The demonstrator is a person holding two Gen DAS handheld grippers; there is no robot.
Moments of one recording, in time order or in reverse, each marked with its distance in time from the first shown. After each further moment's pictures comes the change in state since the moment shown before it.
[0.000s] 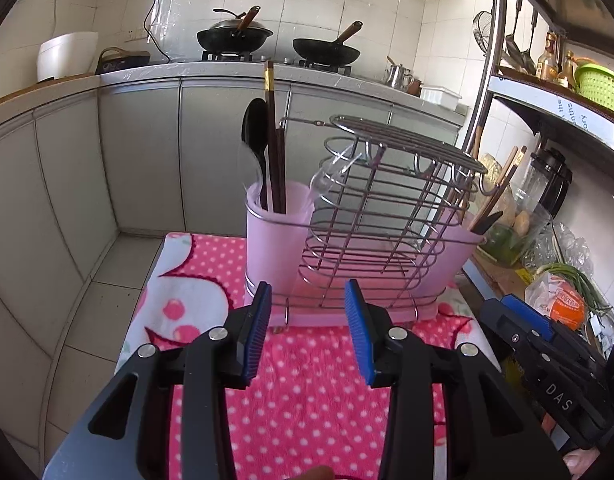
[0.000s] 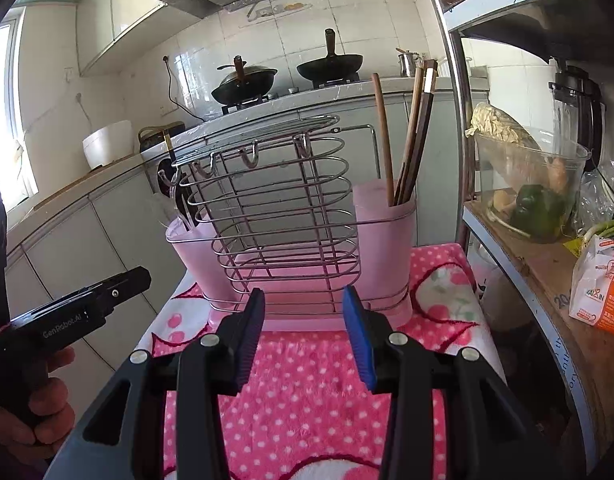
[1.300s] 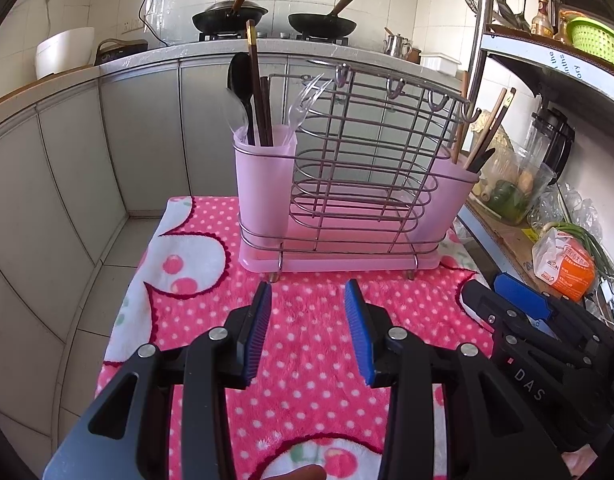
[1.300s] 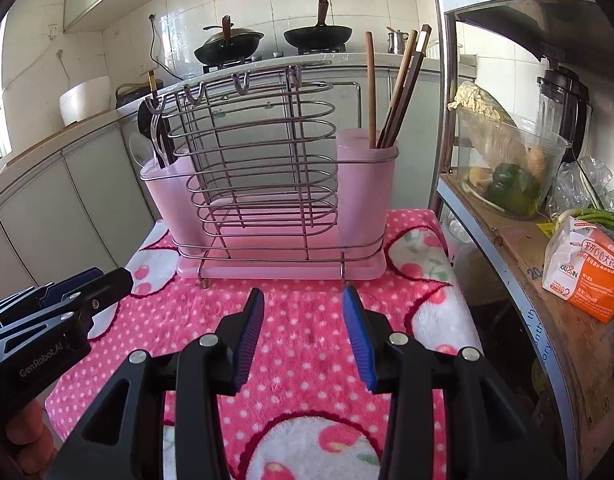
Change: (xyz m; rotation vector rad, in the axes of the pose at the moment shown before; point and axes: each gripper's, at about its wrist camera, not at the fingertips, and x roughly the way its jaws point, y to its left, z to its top) left arm -0.004 -0.021 -0.036 0.039 0.083 0.044; right arm 0.007 0.007 -0.024 -0.059 0.119 -0.128
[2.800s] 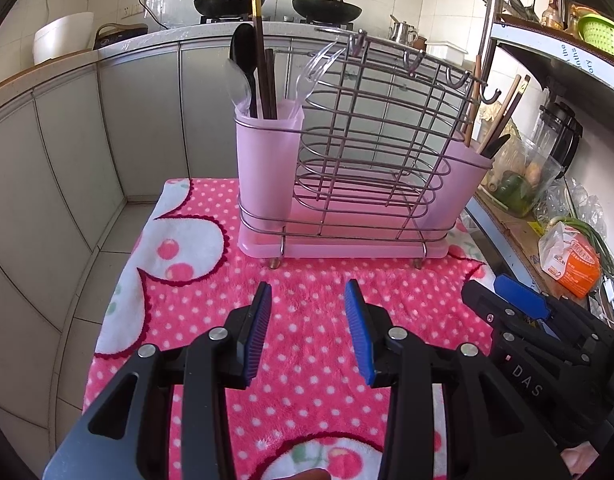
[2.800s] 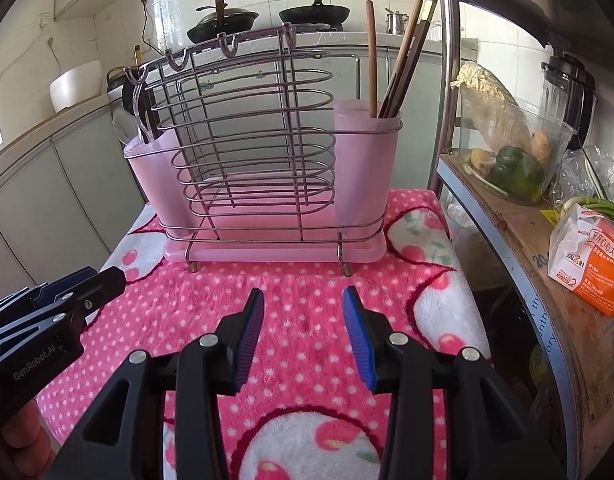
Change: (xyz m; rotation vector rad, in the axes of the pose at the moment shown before) left arm 0.019 0.004 -0.005 -0.019 0.051 -0.001; right arm 0.020 0.001 -0.003 0.003 0.068 -0.019
